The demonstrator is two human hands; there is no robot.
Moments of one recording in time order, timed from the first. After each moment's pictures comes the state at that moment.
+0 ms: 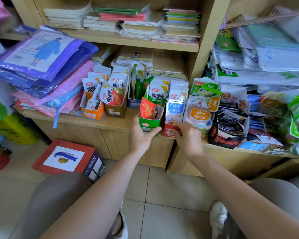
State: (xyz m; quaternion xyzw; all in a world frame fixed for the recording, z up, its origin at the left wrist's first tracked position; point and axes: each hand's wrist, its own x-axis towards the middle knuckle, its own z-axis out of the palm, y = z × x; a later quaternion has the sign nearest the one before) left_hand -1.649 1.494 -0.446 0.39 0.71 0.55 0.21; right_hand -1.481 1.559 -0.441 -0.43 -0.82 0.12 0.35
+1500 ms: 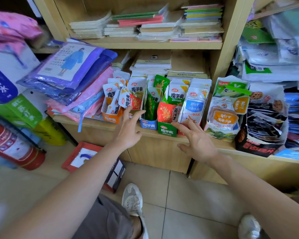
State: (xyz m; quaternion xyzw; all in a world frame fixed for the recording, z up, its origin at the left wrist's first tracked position) left_hand -1.769 1.480 -0.431 0.57 0.79 0.21 0.05; right_hand -1.507 1.573 -0.447 -0.31 -0.92 0.12 0.20
